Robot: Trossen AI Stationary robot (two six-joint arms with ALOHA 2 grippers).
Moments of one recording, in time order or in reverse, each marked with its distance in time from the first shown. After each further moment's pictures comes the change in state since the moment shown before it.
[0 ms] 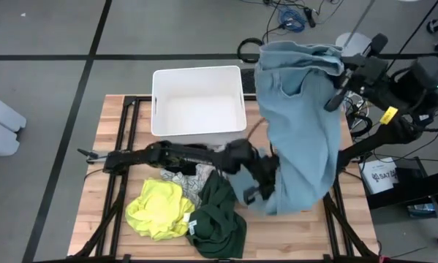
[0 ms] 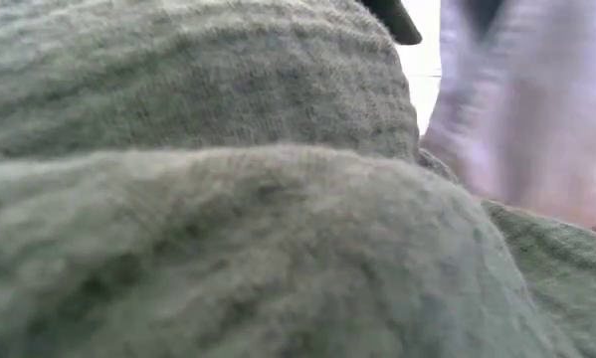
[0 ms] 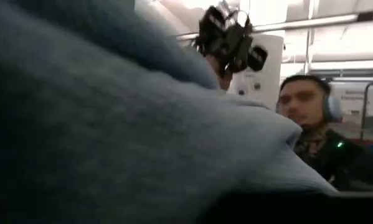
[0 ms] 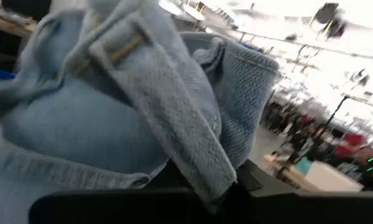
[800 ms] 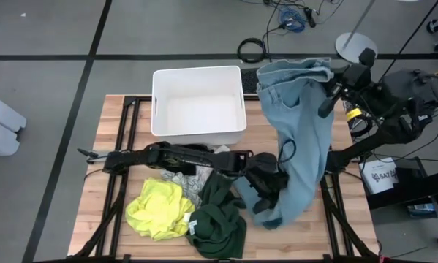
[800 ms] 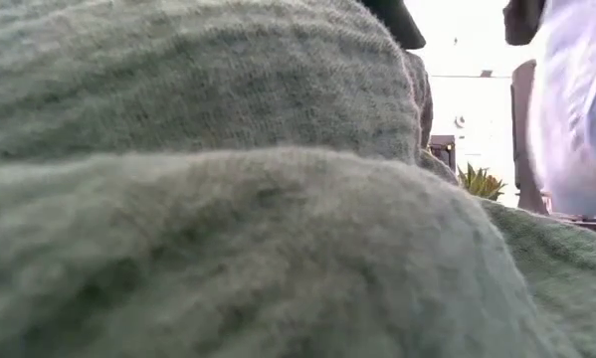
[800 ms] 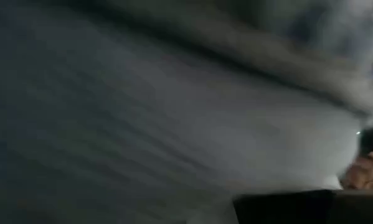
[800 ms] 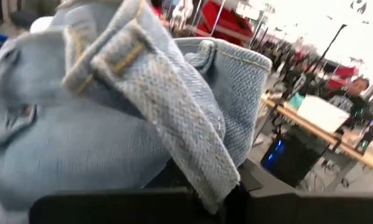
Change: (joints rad) left arm -0.022 -0.017 0.003 -0.993 -0.148 0.138; right arm 0.003 0.006 0.000 -0.310 0.159 0.322
